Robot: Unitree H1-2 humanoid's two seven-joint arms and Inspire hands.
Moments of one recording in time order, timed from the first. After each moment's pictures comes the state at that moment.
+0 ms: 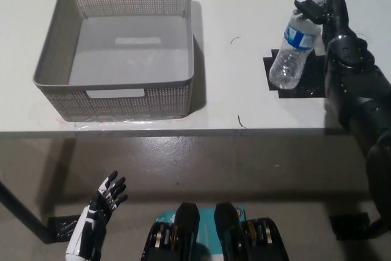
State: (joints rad) left_arm 0.06 0.11 0.02 0.14 -0.14 -0.27 -0.16; right_arm -1.21 -0.17 -0.07 1.39 0.02 -0.24 -0.20
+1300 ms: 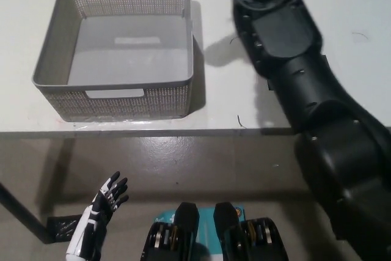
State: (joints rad) left_arm 0.06 0.13 0.01 0.13 -0.12 -0.27 -0.17; right_arm -1.40 0.07 0.03 0.96 -0.08 -0.24 -0.32
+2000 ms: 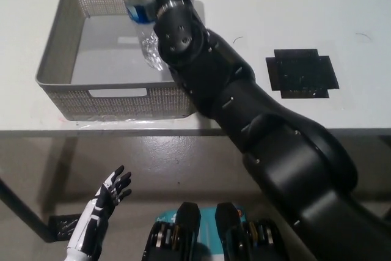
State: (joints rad) left_arm 0.04 0.14 0.00 0.09 -0.10 -0.26 -0.18; right_arm -1.45 0.22 0.20 1.40 -0.19 -0.27 -0.39
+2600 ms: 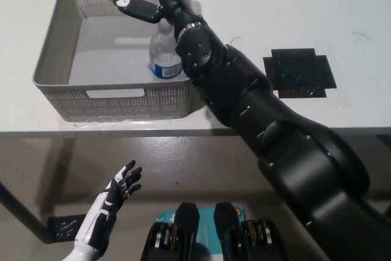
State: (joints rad) left_arm 0.01 0.15 -0.04 0.09 -0.09 -0.25 -0.20; right_arm -1.41 0.16 0.26 1.42 -0.21 -0.27 -0.23
